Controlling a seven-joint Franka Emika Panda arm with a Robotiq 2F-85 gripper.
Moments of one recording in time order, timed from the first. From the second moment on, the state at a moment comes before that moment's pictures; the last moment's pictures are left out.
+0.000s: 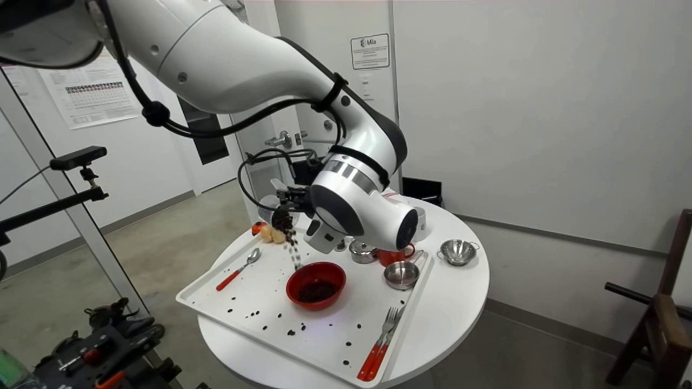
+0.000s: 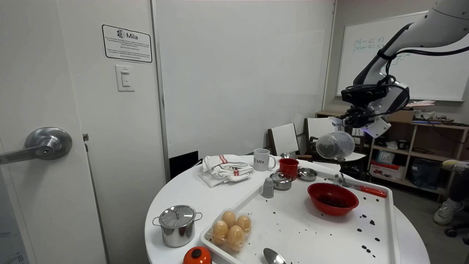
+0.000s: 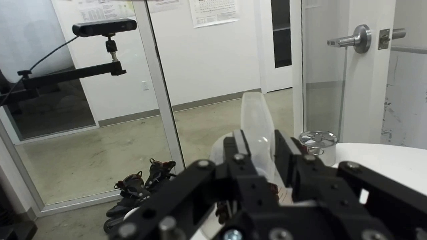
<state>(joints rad) -0.32 0.63 -0.26 -1.92 1.32 1.30 0.71</state>
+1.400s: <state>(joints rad) -0.13 0.47 -0.26 -1.98 1.10 1.85 0.75</state>
